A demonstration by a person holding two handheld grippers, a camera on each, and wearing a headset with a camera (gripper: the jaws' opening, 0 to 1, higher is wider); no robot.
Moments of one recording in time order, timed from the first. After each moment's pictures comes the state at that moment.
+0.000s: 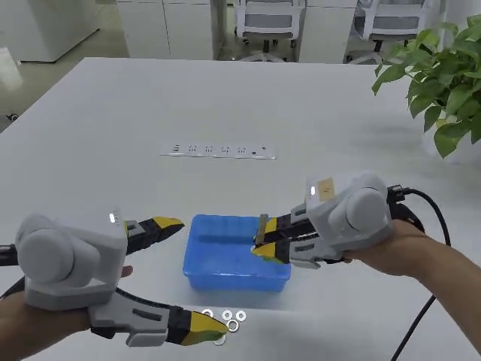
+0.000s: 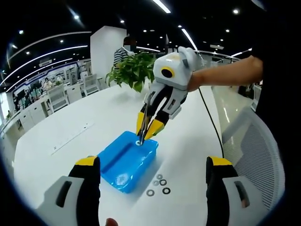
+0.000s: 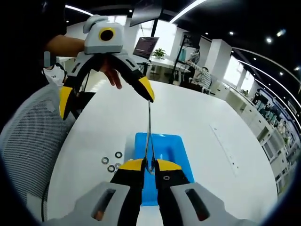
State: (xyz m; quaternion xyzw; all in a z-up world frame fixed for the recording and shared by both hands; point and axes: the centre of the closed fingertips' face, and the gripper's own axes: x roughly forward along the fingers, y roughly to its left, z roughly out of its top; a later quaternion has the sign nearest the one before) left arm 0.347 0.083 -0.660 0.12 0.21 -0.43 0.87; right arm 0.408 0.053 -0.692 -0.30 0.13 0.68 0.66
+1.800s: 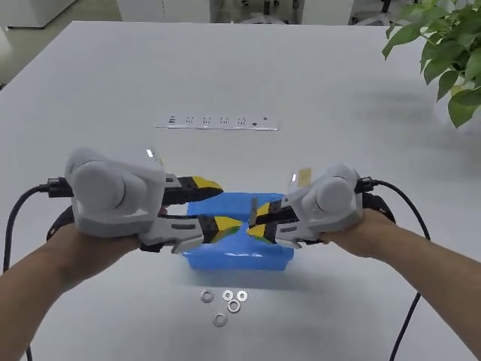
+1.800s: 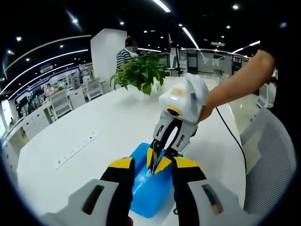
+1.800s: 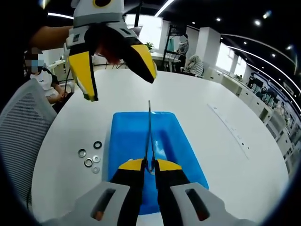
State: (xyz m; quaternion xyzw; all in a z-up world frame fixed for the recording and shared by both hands) left arm 0.420 0.067 -0.662 0.14 0.19 -0.42 0.88; right arm 0.444 0.066 -0.760 -0.27 0.19 0.65 0.68
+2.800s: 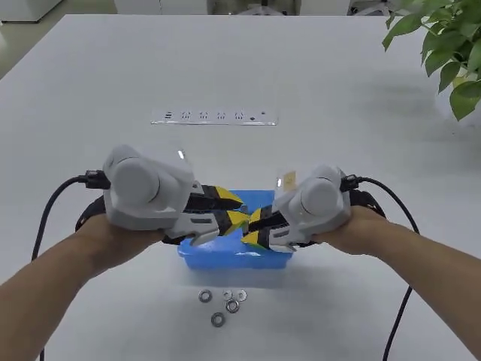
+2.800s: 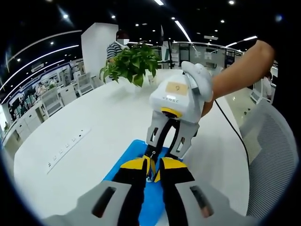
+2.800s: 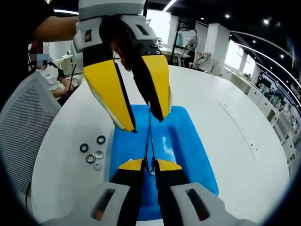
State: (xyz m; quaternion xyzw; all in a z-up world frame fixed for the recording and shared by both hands) left arm 0.430 0.048 -0.690 0.16 0.22 -0.45 0.85; right arm 0.436 0.071 -0.775 -0.29 0.20 0.67 0.65
